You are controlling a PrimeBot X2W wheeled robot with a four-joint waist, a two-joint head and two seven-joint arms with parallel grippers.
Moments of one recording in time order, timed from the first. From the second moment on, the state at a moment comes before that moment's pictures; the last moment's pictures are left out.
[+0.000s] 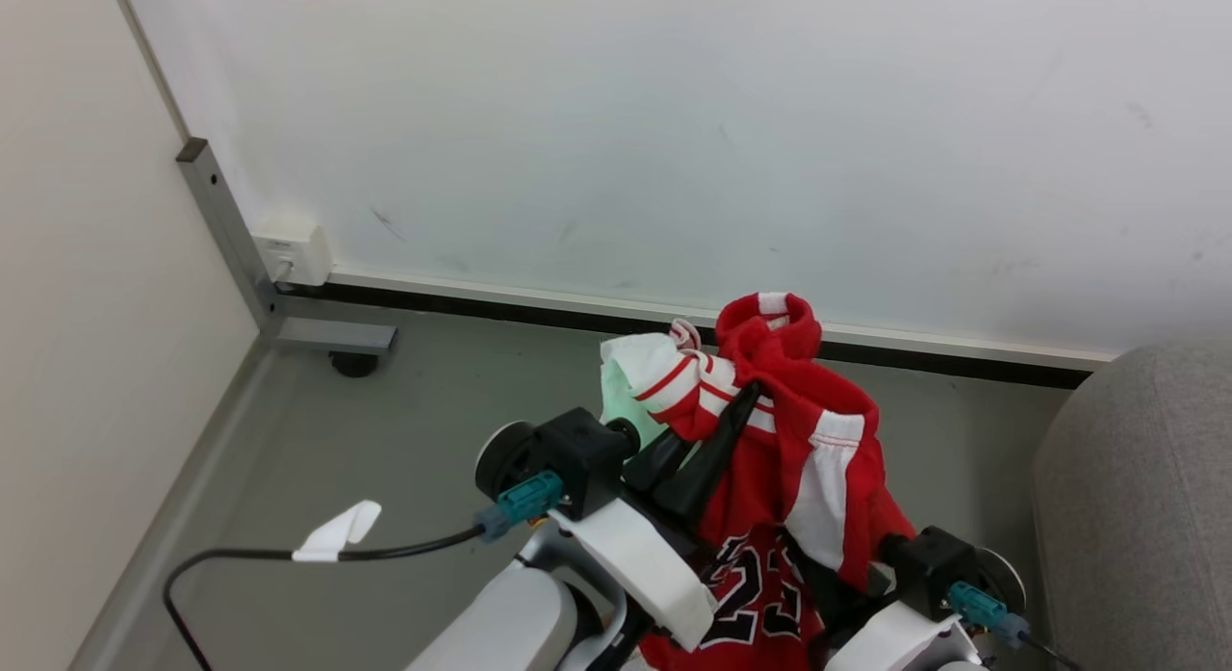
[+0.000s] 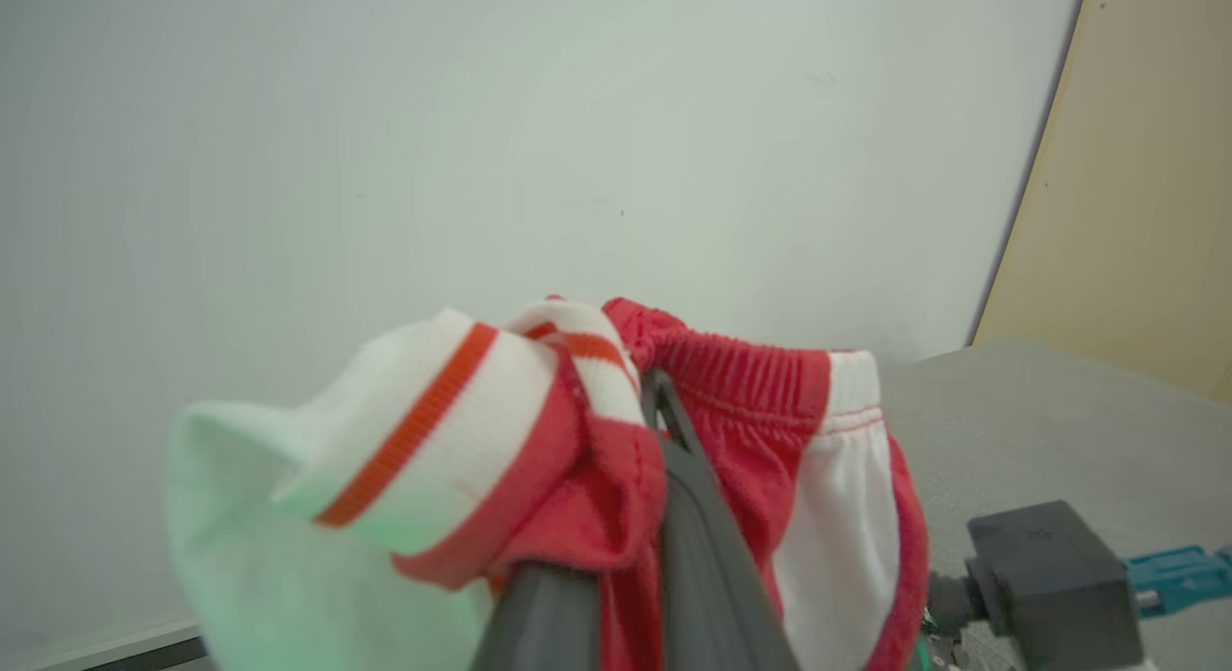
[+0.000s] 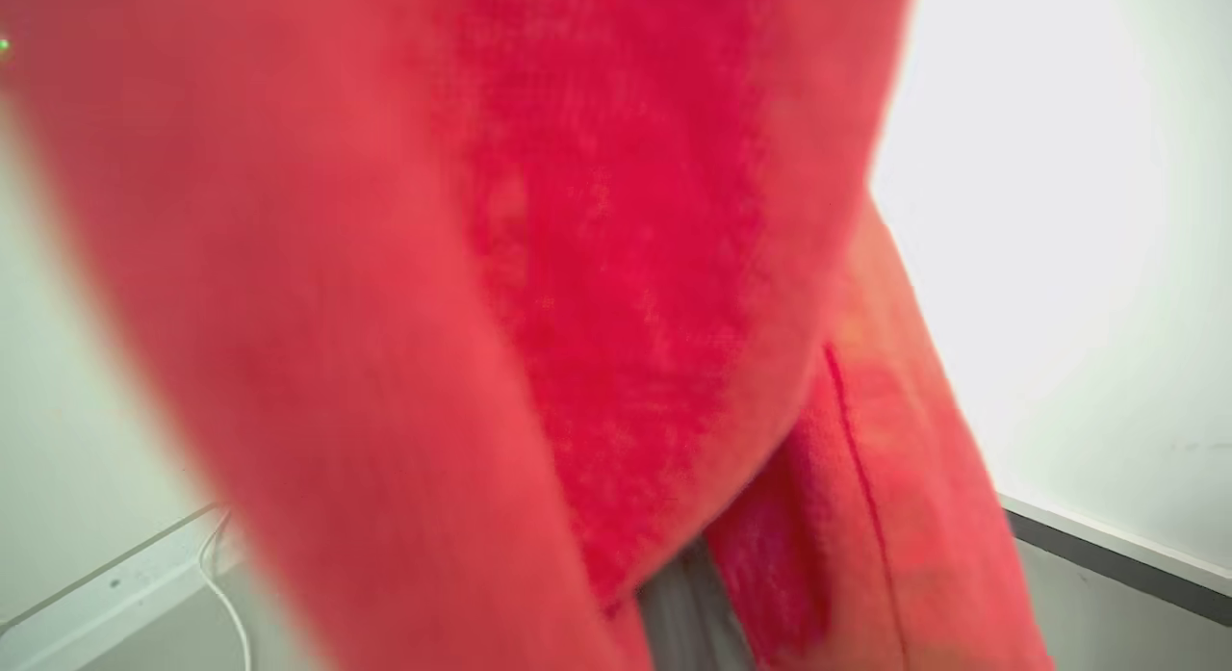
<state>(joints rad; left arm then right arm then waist) -0.48 0.08 -0.69 0.15 -0.42 -0.05 -0.11 -0.35 -0.09 0.59 0.55 0.43 0.13 -0.26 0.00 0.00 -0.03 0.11</state>
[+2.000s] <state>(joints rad) -0.48 0.13 -0.76 0.24 -0.41 -0.05 -0.22 -0.26 -0.22 0.21 0.19 0.36 0.13 -0.26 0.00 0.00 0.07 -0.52</state>
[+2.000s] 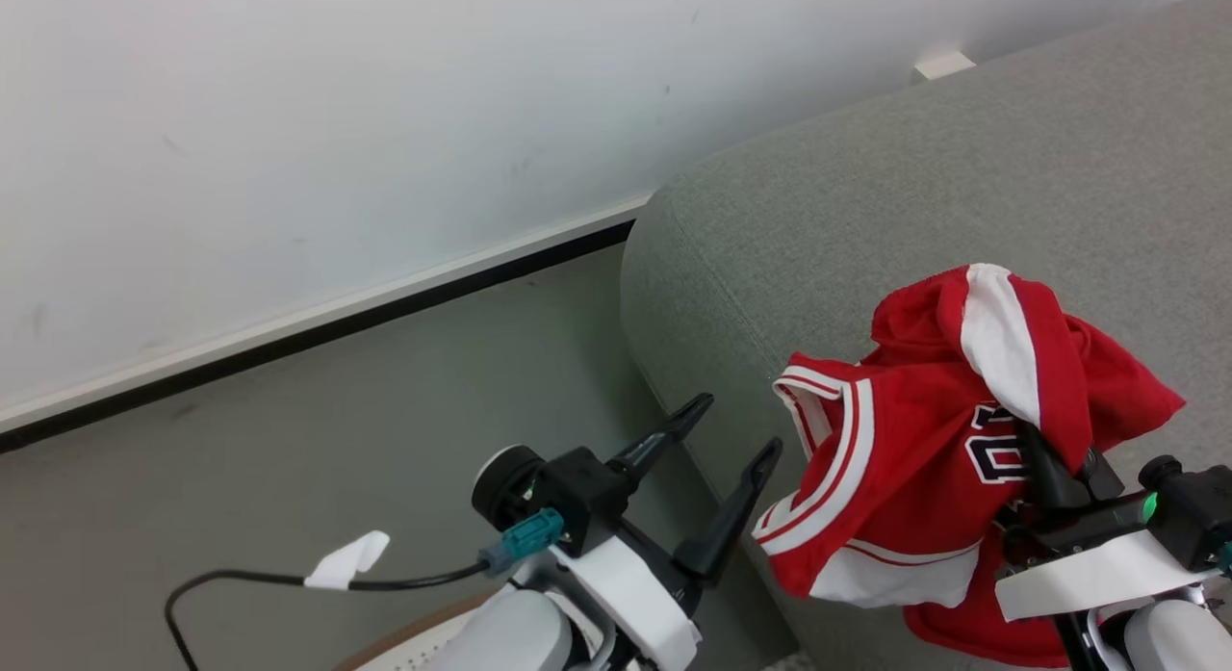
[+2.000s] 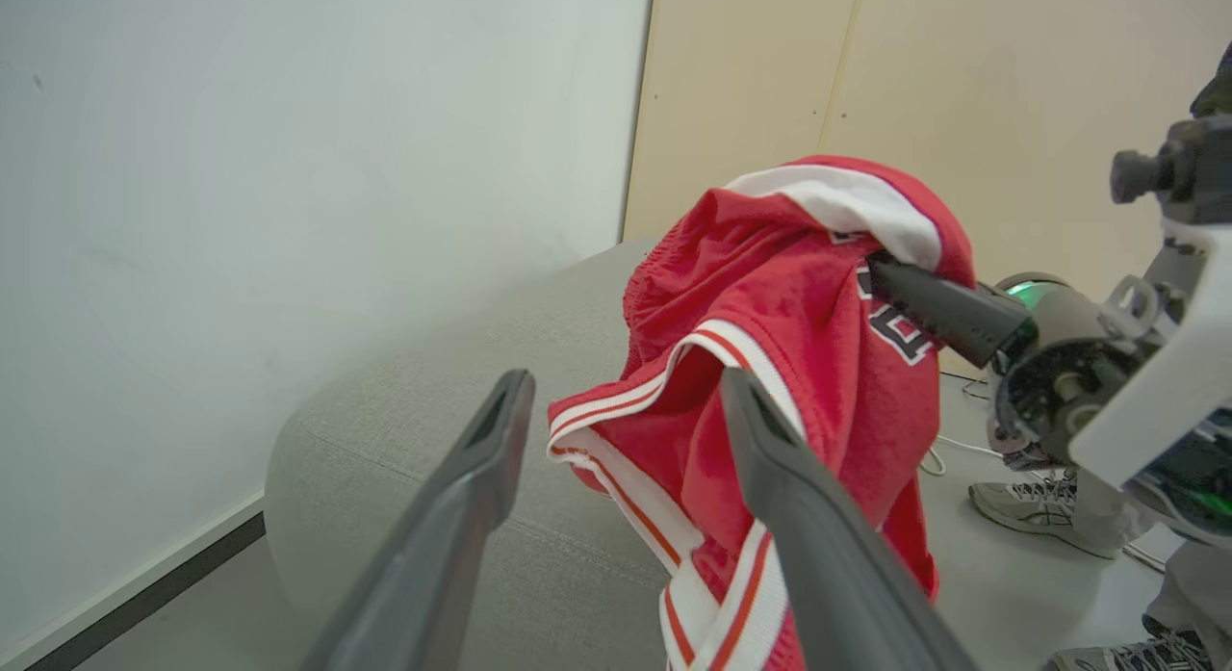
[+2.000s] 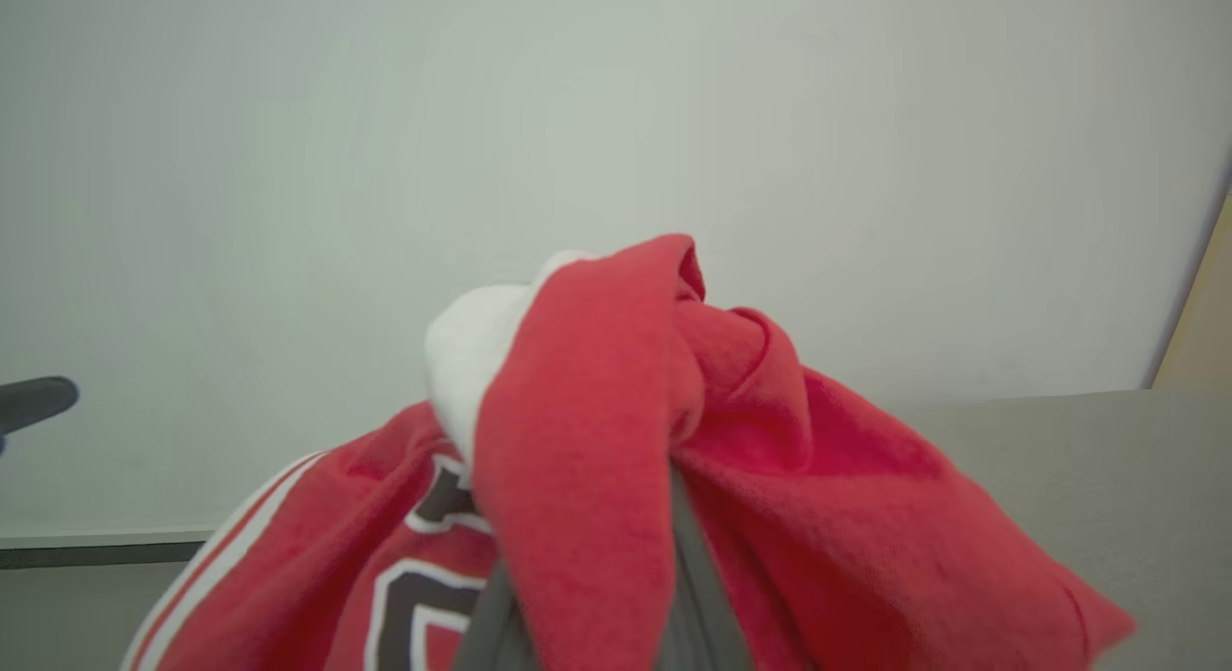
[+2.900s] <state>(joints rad) -0.59 0.14 -0.81 0.27 -0.36 -0.06 -0.22 -0.55 -0.37 0.11 0.30 0.47 0.13 -0.26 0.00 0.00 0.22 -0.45</state>
